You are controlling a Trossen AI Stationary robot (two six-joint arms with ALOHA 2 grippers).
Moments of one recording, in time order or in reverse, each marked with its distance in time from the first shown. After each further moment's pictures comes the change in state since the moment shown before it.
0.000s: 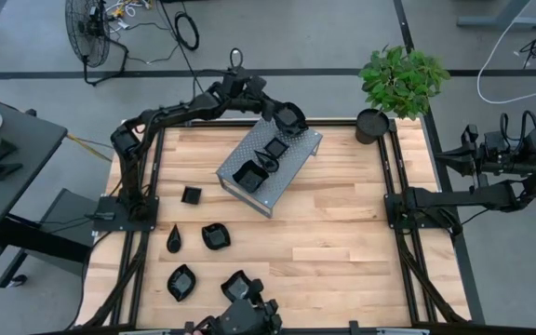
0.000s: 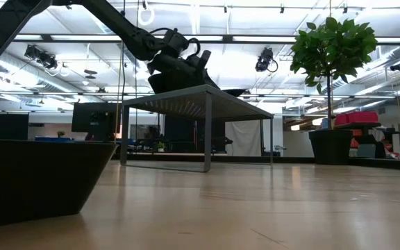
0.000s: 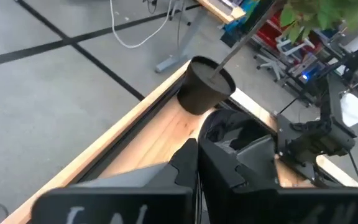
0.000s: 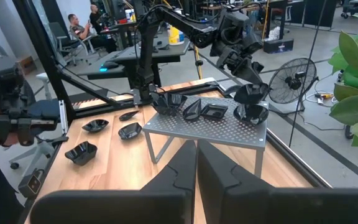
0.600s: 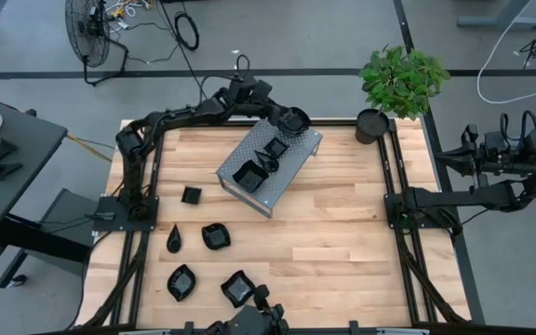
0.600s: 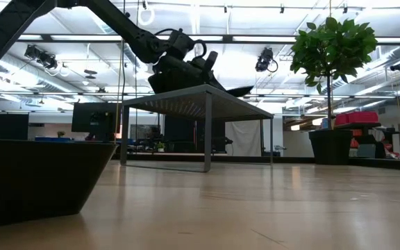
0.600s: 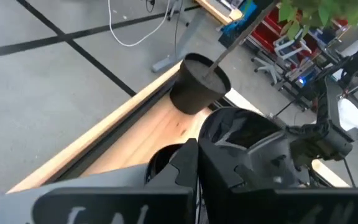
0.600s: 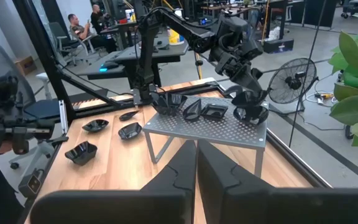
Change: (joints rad) left arm -0.048 0.035 0.001 0.047 -0.042 -0.055; right arm 0.000 0.000 0.000 0.000 0.000 0.000
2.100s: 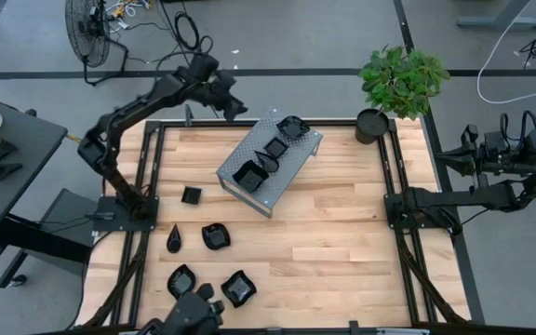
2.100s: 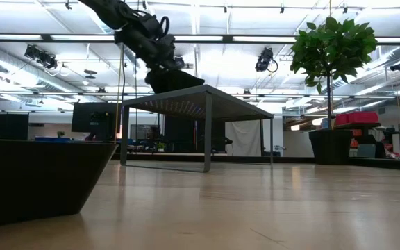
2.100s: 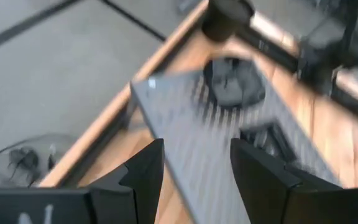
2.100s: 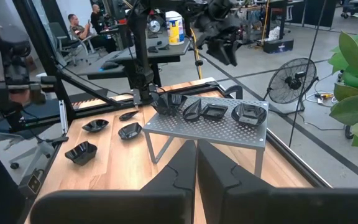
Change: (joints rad) left arm 0.192 -0.313 -0.002 -0.687 0.101 0.424; right arm 0.000 0.000 0.000 0.000 0.000 0.000
